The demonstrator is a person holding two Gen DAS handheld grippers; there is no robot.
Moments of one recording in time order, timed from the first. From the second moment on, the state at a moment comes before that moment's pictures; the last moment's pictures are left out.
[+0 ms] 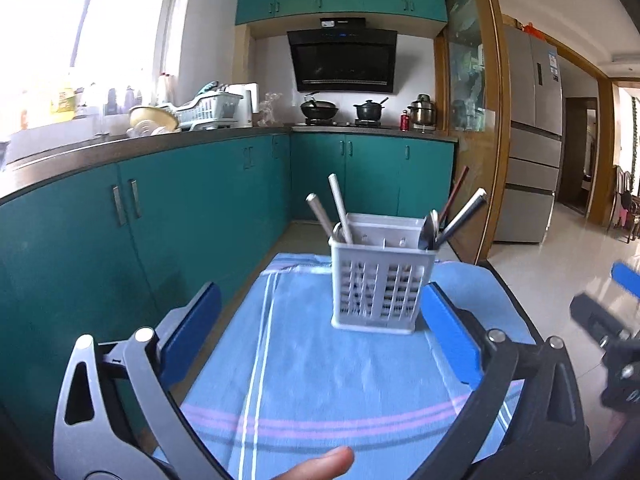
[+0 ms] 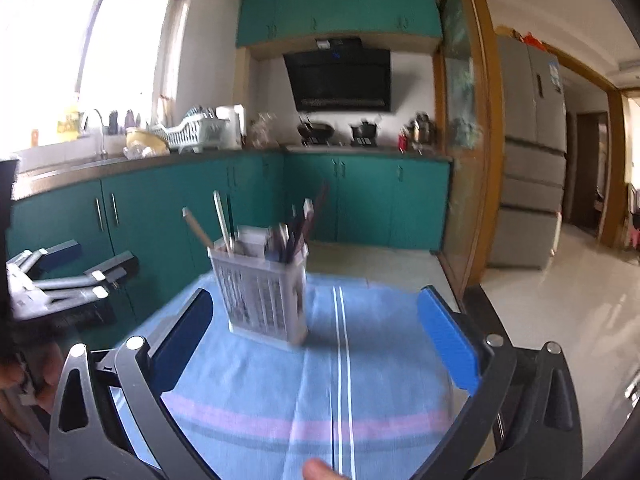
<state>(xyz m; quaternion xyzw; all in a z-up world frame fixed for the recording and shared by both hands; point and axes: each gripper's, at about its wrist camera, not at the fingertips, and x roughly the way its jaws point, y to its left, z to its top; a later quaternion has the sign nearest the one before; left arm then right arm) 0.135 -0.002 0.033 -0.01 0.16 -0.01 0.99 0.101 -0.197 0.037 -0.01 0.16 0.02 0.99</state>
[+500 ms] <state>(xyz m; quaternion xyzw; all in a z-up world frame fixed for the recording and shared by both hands) 0.011 0.011 0.017 0.01 0.15 -0.02 0.99 0.001 -0.182 0.011 0.01 0.16 -0.02 0.99</state>
